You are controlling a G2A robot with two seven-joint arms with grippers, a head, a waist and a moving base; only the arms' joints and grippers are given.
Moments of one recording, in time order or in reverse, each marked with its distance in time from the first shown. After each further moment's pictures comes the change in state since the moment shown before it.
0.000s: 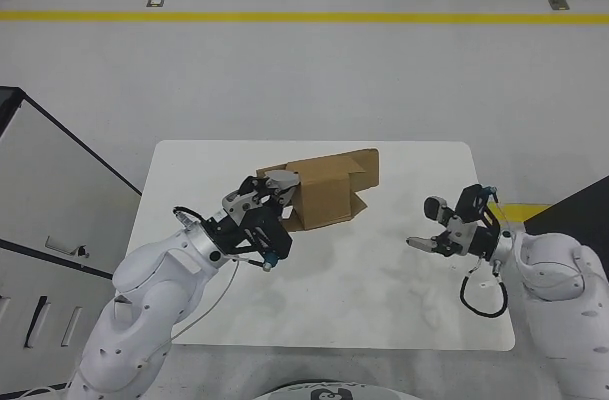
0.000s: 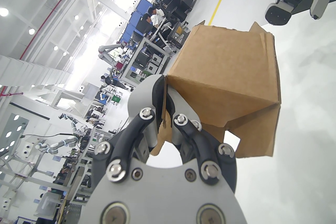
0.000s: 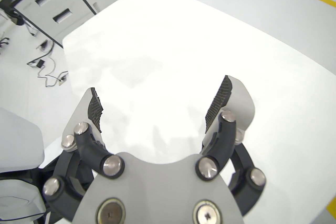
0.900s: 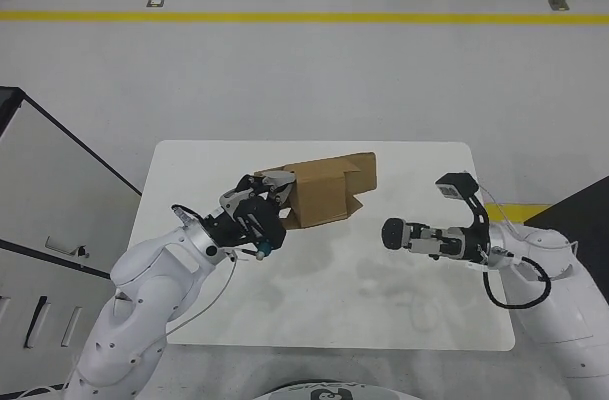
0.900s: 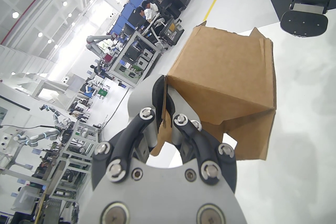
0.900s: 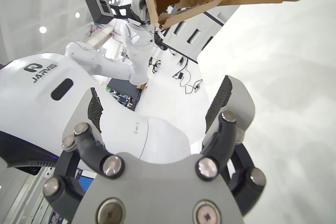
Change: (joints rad) left arm -0.007 0.001 -0.017 0.018 -0.091 -0.033 -0.050; right arm 0.132 0.116 -0.243 0.007 1.039 0.399 0.492
